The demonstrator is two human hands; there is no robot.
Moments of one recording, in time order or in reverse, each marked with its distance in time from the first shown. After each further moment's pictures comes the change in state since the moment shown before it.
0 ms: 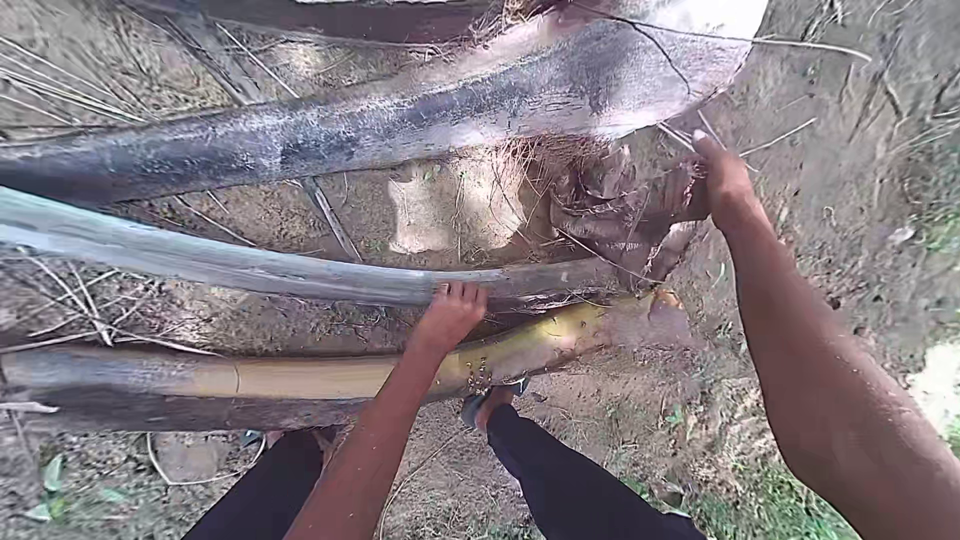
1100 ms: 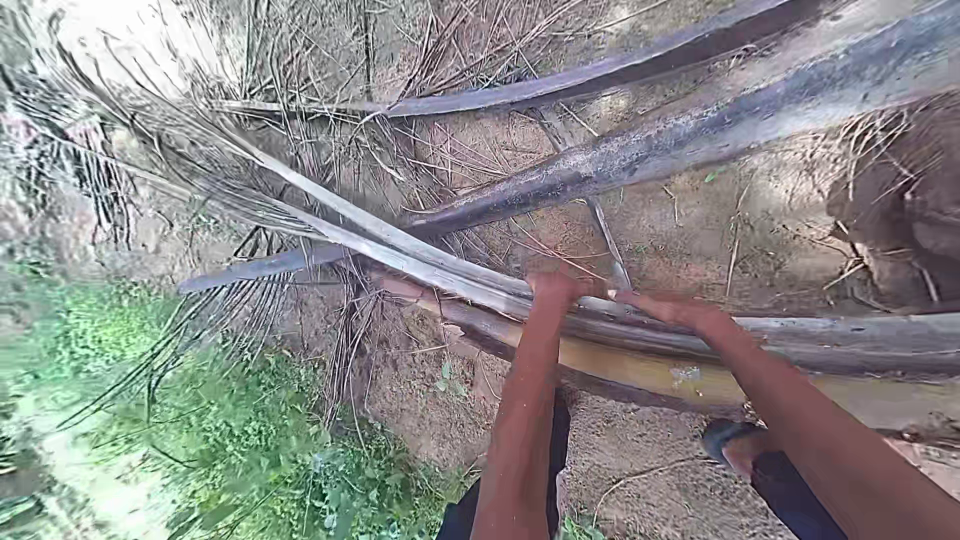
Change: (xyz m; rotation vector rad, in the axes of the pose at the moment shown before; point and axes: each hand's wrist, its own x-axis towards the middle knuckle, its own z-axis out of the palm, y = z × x) left_hand -0.108 -0.186 -0.135 -0.265 -0.747 -0.973; right_hand -0.297 -0.106 0.332 -0.423 -1.103 -0.211
